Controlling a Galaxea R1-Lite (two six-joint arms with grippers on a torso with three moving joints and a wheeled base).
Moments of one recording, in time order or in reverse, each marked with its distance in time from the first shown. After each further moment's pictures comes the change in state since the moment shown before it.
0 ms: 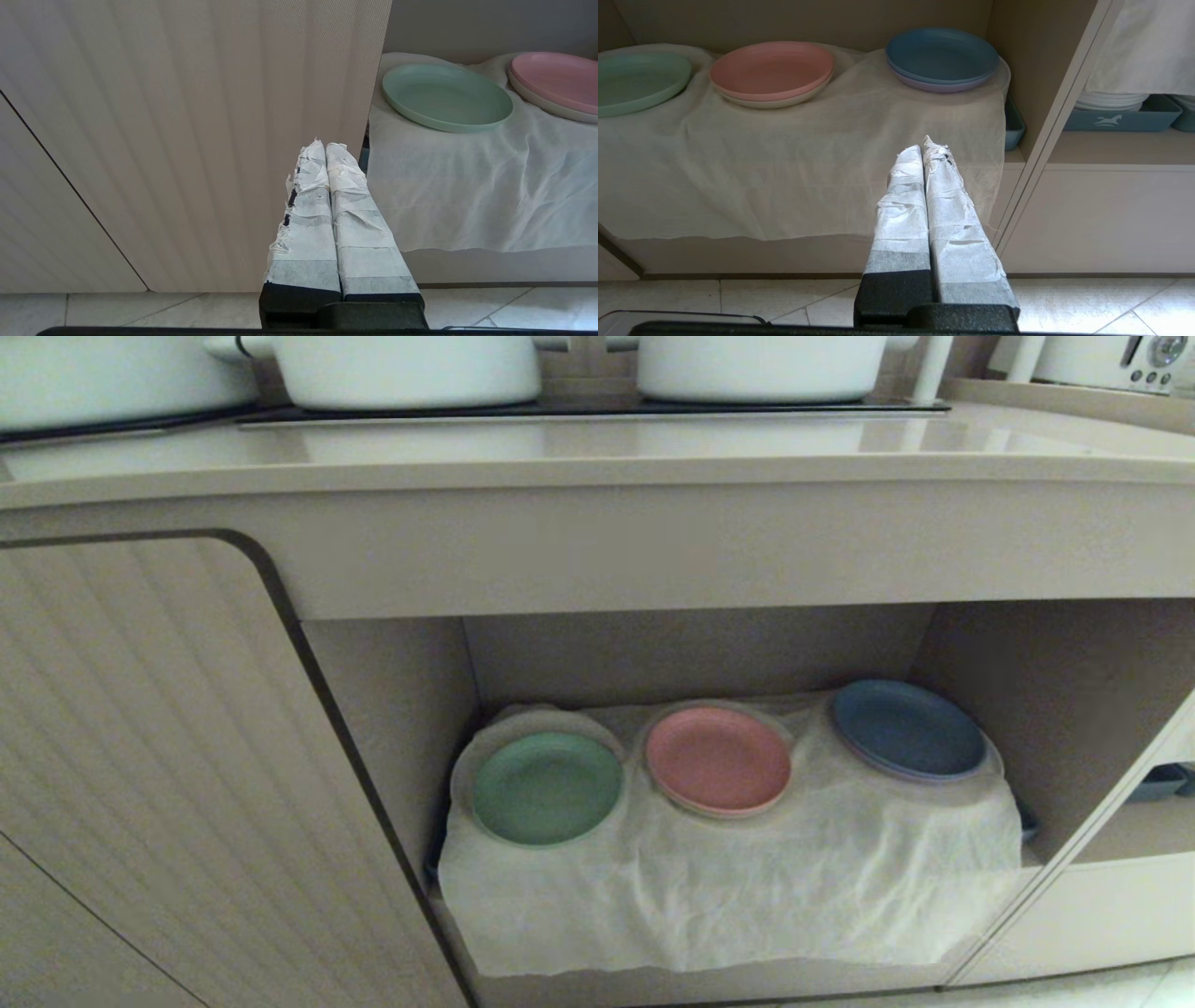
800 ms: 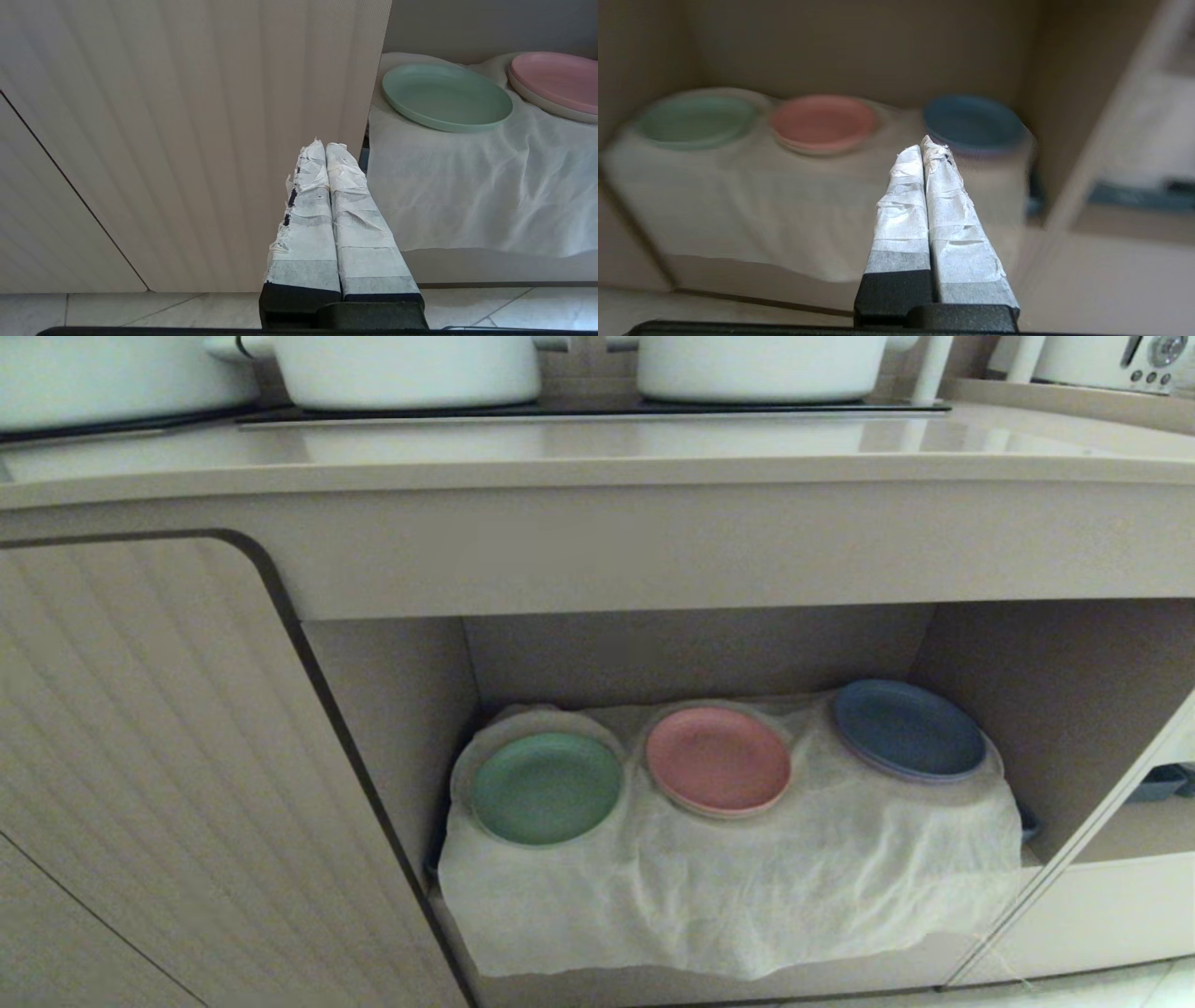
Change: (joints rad) left arm 0.000 0.000 0.000 0.000 0.000 0.000; right arm 0.000 0.056 -0.176 0.004 0.143 -0.025
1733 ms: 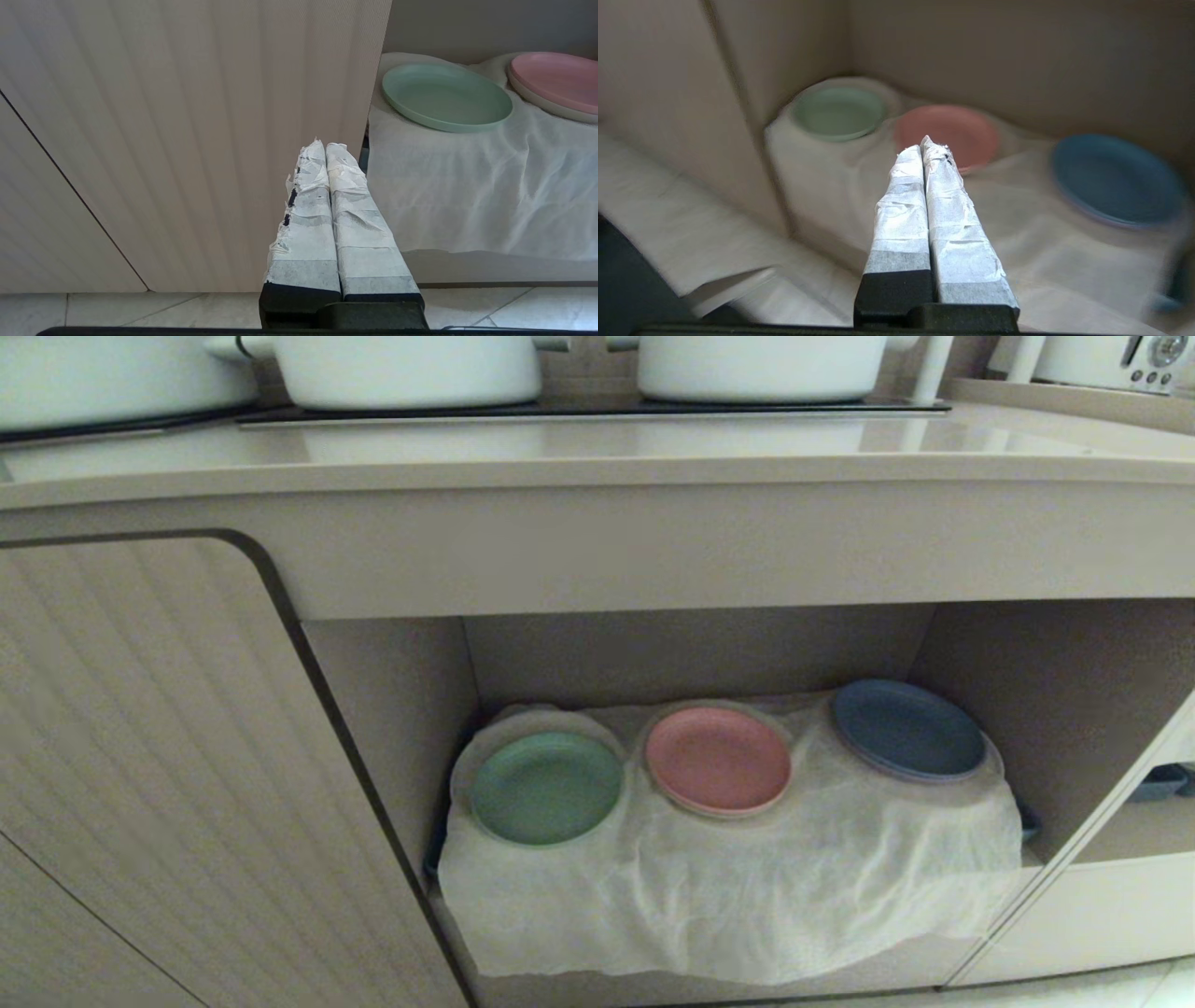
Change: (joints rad) left arm 0.000 0.000 0.000 0.000 0.000 0.000; right arm 0.040 0.468 -0.211 -0.128 0.379 -0.003
